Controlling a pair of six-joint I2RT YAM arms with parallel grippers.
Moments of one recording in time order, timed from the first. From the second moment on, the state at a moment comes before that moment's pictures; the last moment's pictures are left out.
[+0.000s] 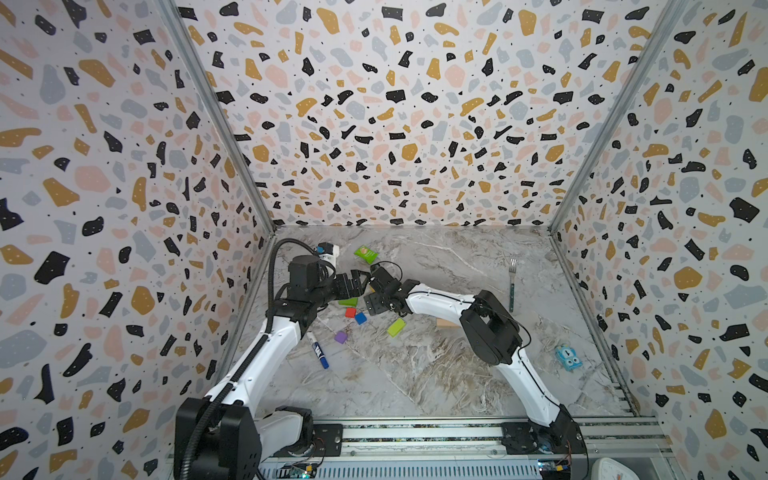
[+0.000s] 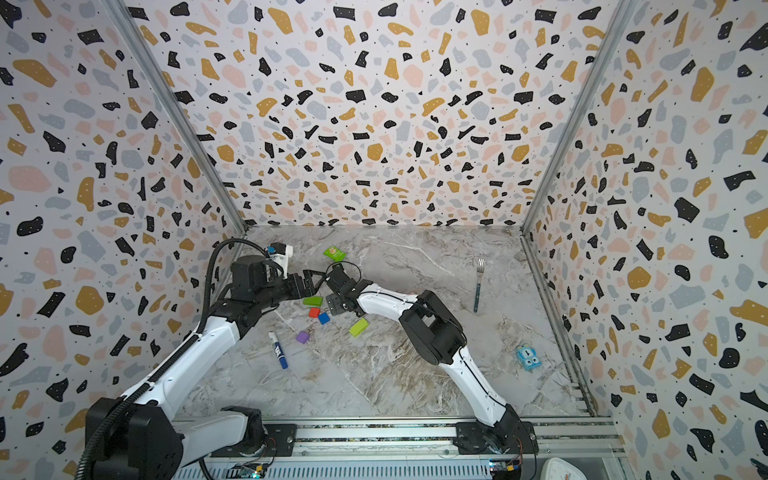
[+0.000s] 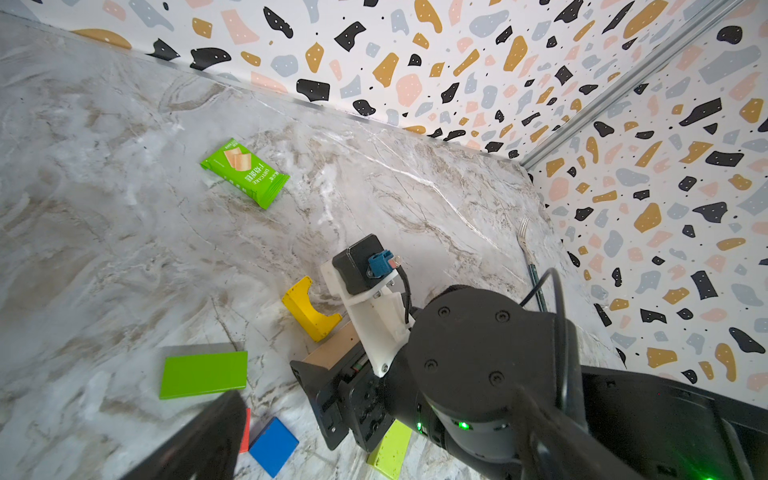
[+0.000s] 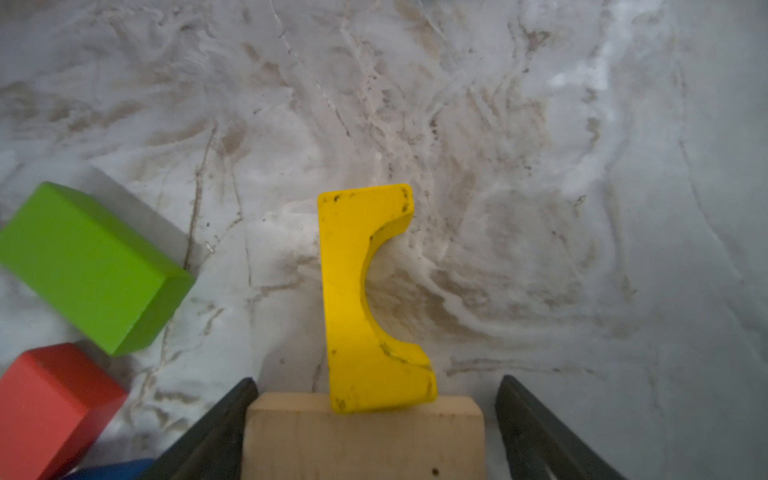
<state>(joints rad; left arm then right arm) -0.15 1.19 0.85 -0.20 0.42 -0.34 0.91 2.37 1.85 -0.43 0.20 0.35</state>
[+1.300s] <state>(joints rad) -0.23 1.22 0.85 -0.20 0.47 -0.35 0.80 1.88 1.41 -0.60 0.30 0.58</state>
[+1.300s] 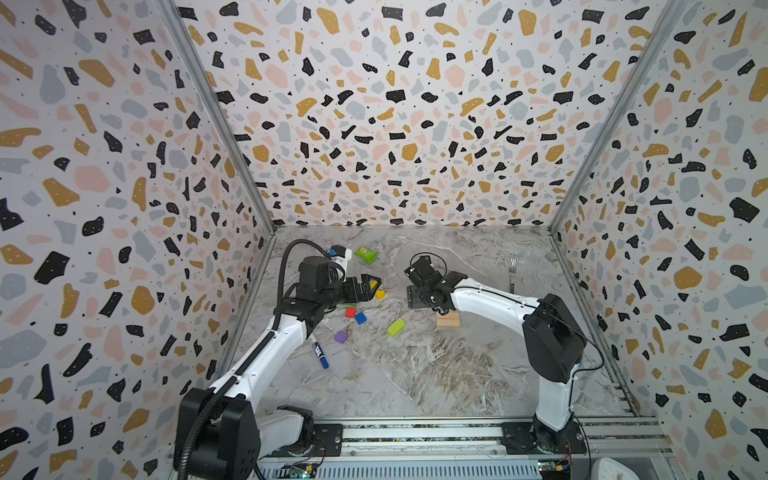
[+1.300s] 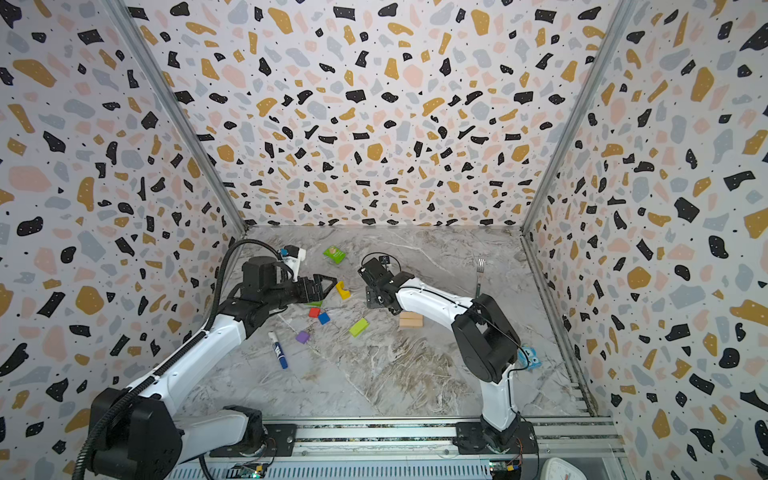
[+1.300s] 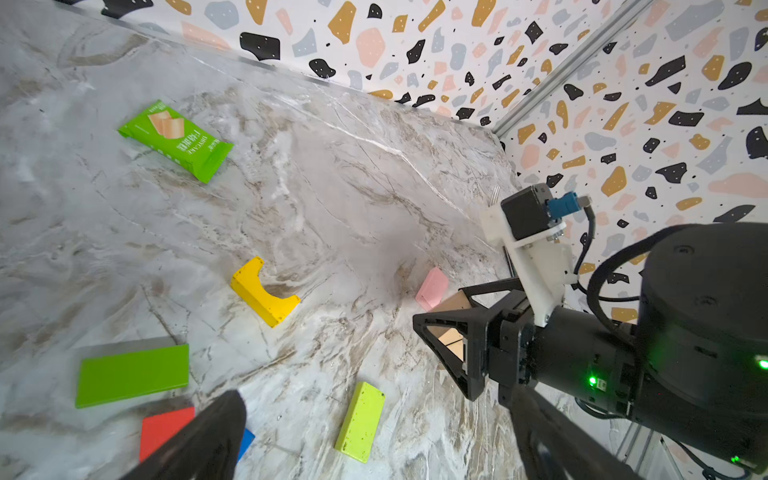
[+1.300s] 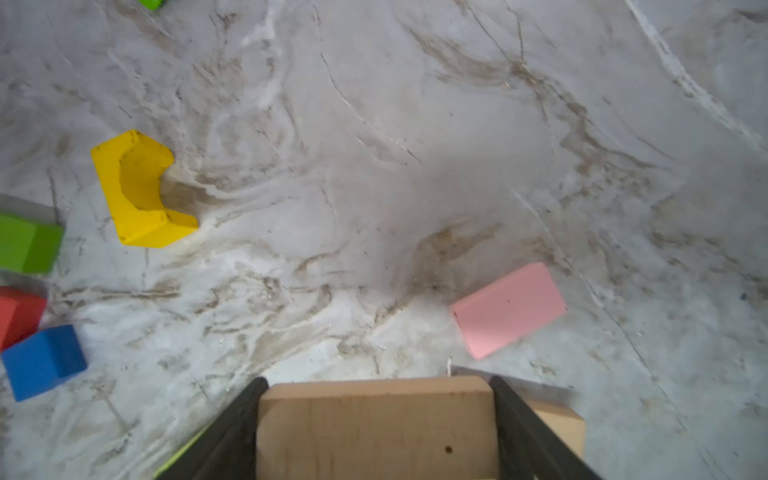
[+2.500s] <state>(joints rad) -0.27 1.25 0.85 -0.20 0.47 -0.35 0.84 1.65 0.92 -0.53 0.25 0.78</state>
